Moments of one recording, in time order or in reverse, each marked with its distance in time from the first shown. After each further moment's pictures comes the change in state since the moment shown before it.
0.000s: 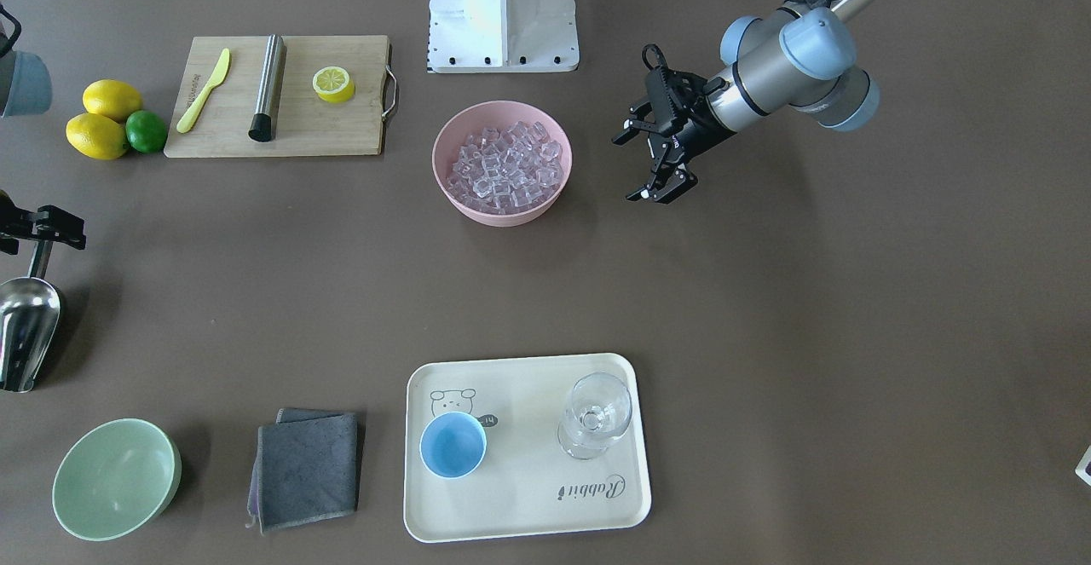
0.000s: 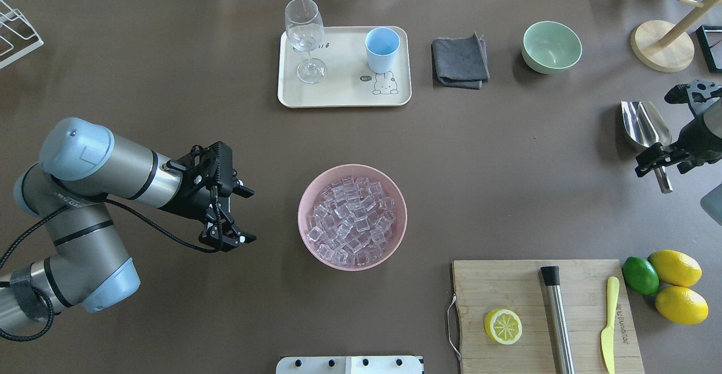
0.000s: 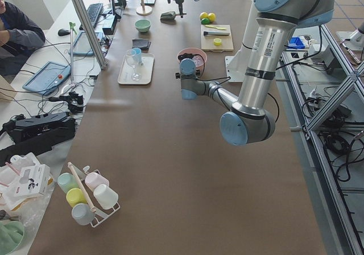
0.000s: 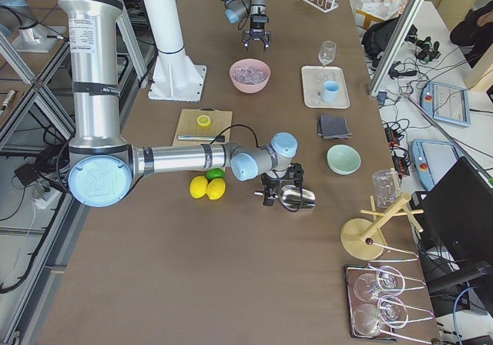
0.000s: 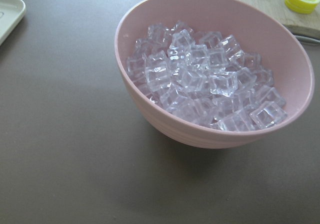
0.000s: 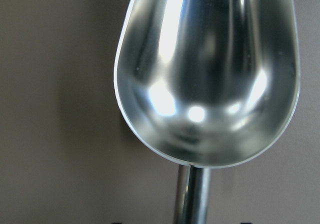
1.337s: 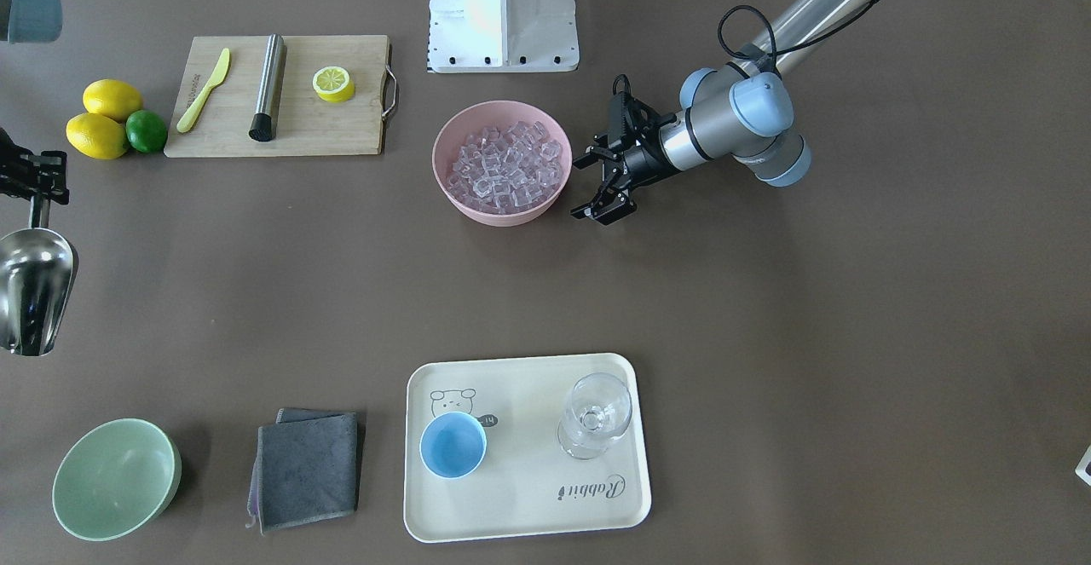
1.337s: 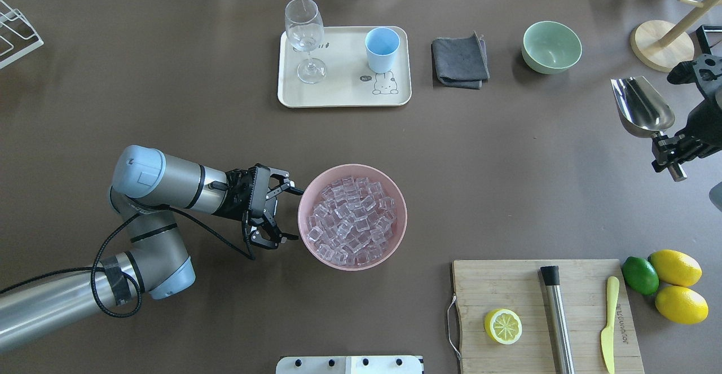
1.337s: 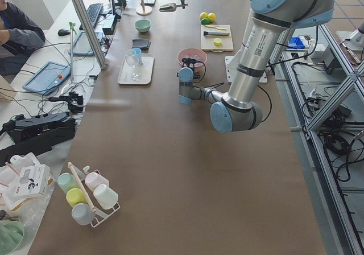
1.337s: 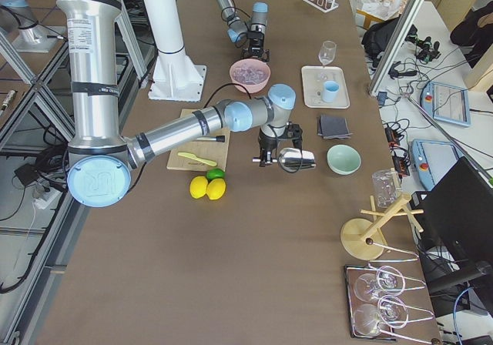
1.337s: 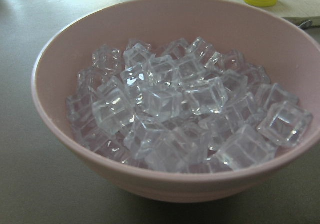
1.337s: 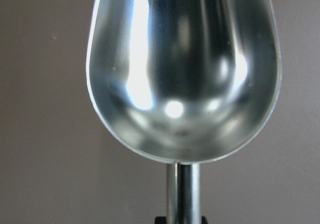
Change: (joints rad) left arm 0.070 -0.172 0.324 -0.306 0.008 0.162; right arm 0.025 0.005 0.364 -0.403 -0.019 -0.092
